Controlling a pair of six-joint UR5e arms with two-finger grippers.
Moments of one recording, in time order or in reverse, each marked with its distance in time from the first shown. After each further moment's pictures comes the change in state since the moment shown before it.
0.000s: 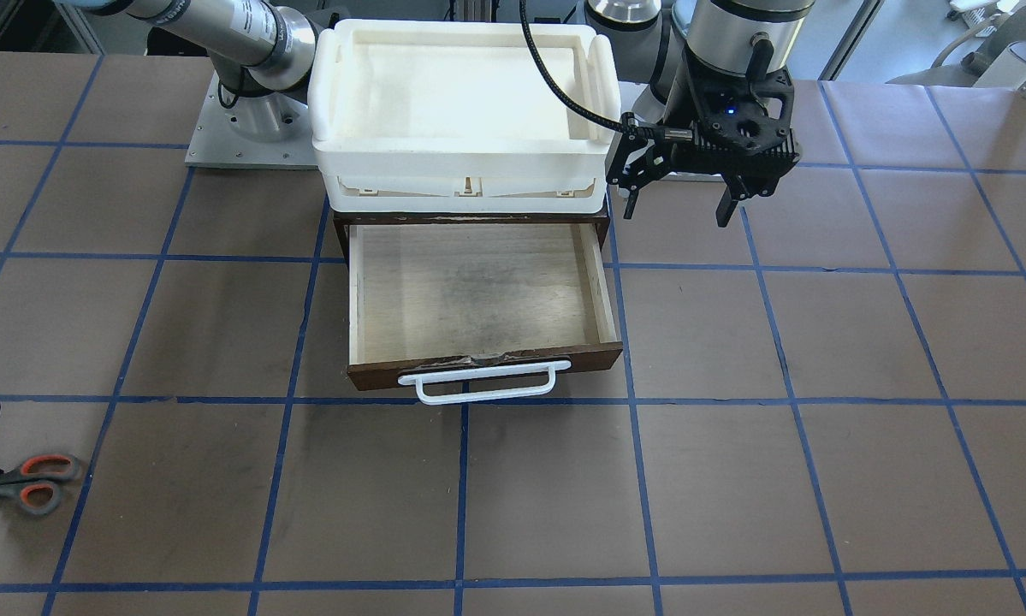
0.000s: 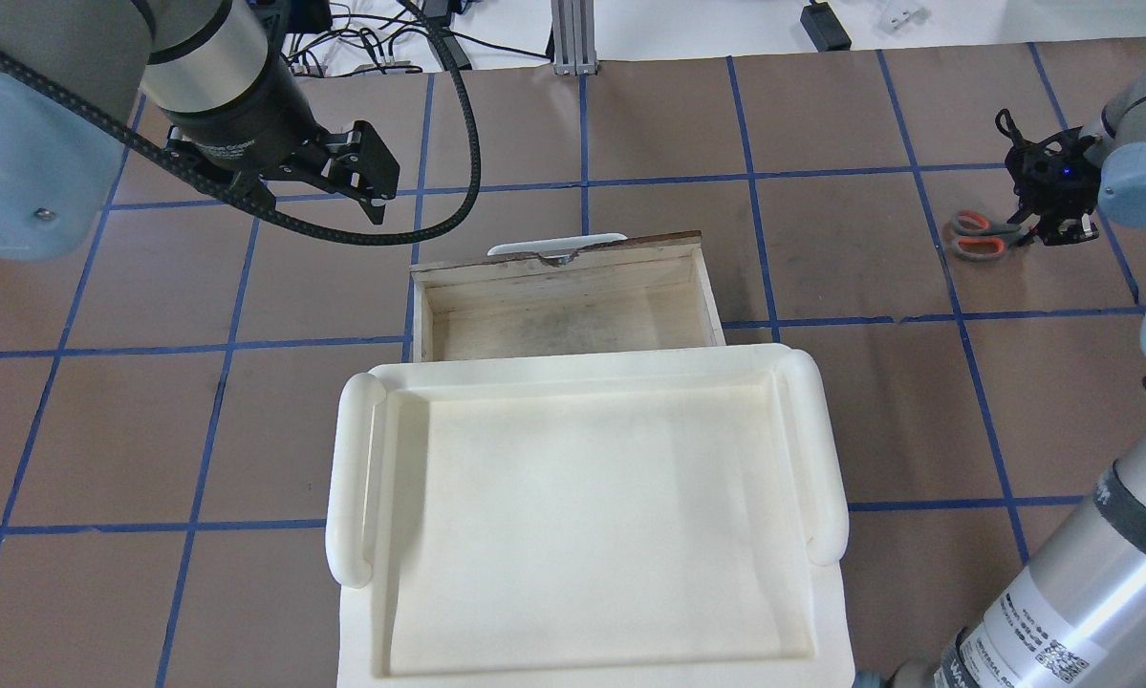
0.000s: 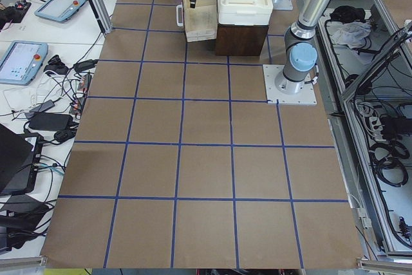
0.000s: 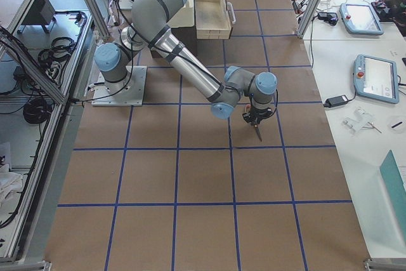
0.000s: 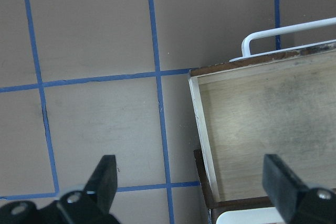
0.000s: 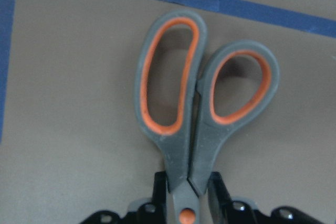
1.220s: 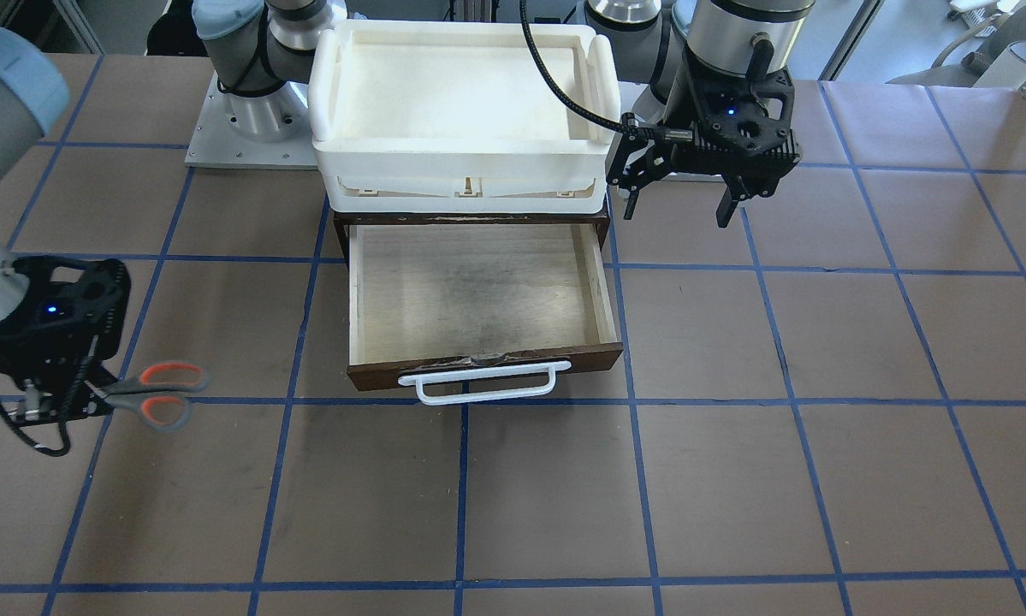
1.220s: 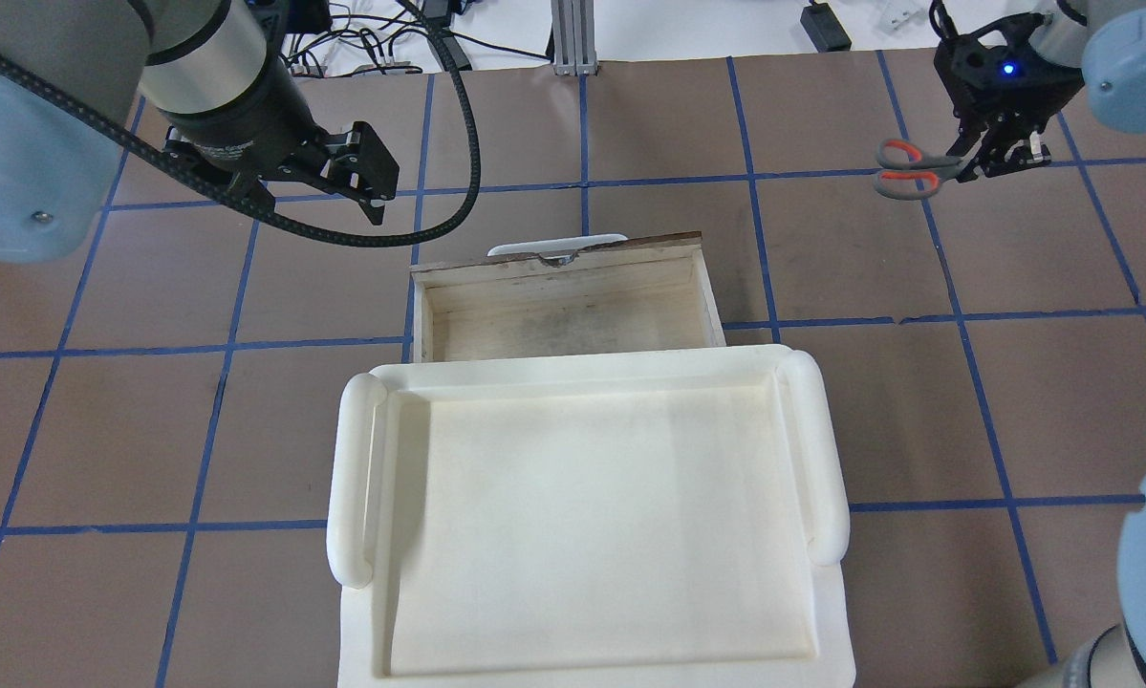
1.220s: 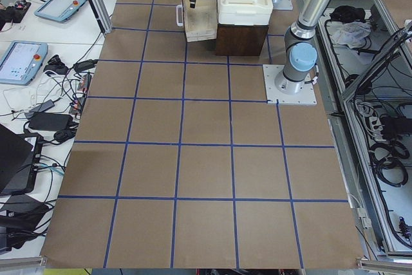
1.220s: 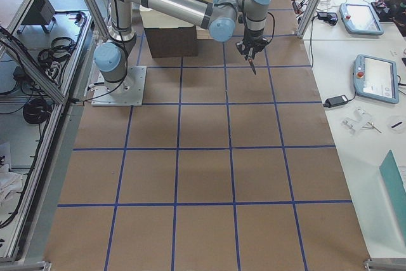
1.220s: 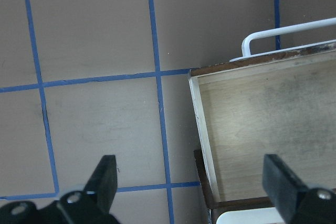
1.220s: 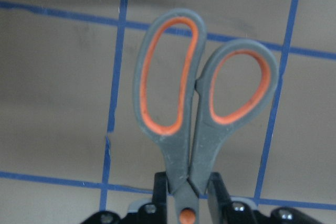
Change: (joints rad) left arm 0.000 0.000 0.000 -0.001 0.000 0.000; right arm 0.350 -0.382 0.002 0.384 -0.016 0.427
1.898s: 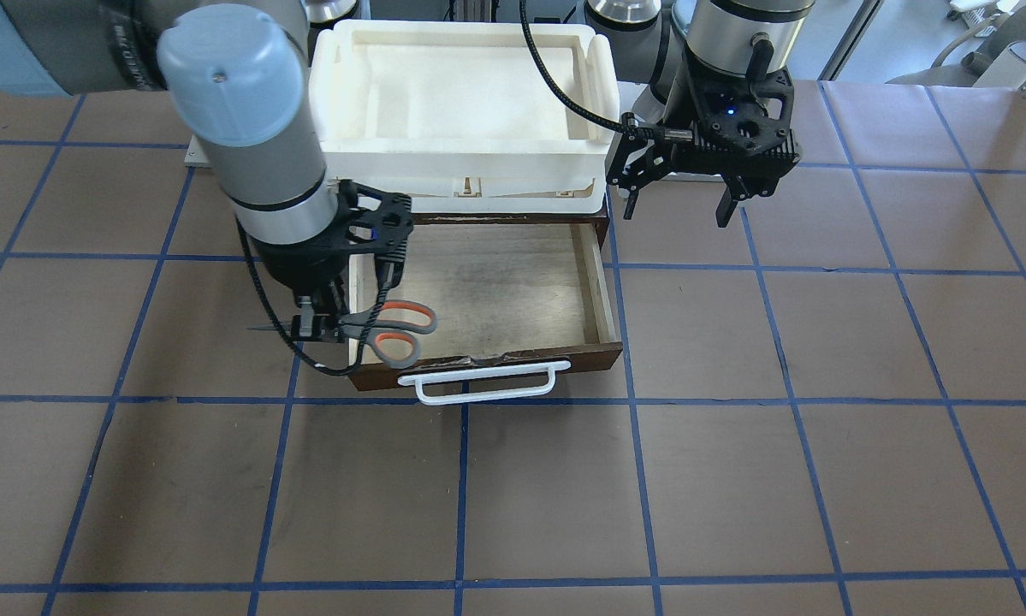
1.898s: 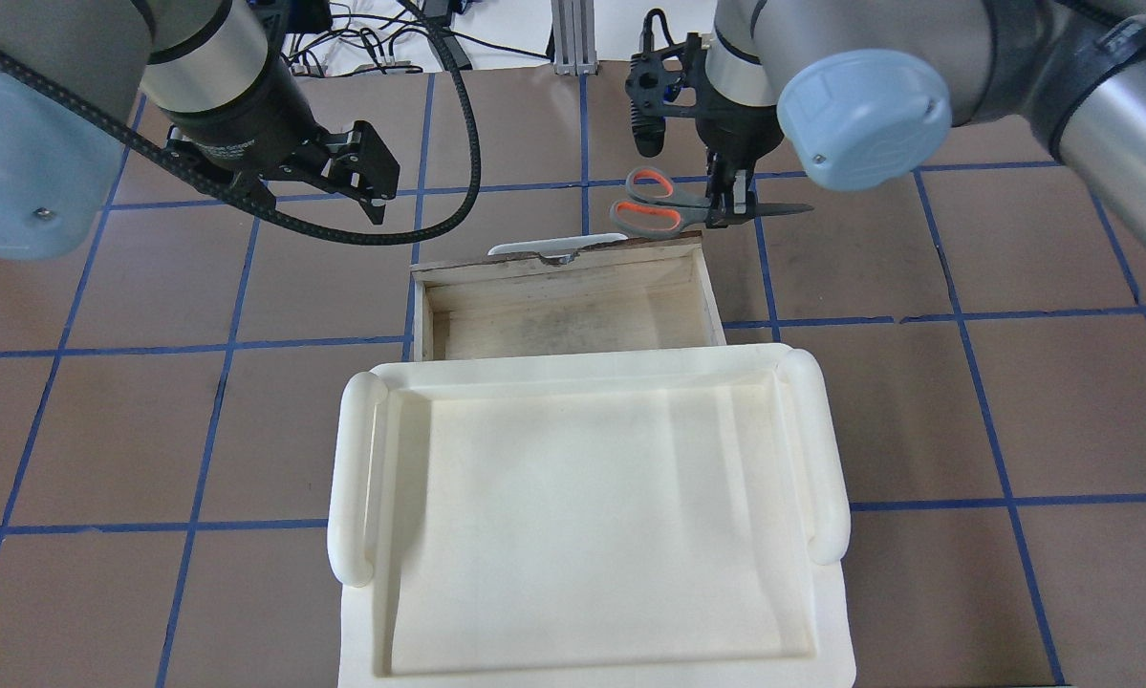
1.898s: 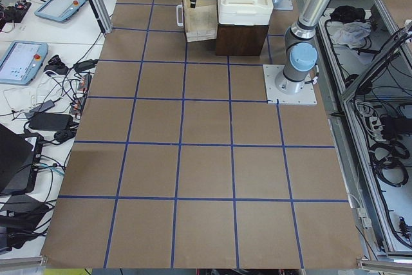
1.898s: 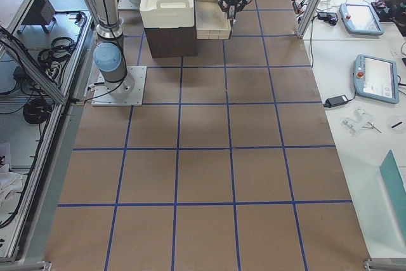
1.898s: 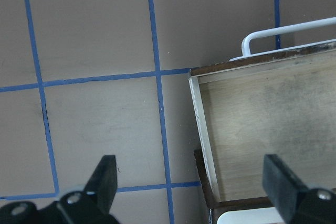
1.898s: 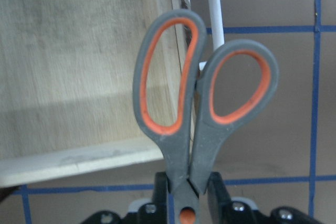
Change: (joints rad) left arm 0.000 0.000 0.000 0.000 0.000 0.000; right arm 0.383 -0.037 0.004 0.058 -0.013 0.537
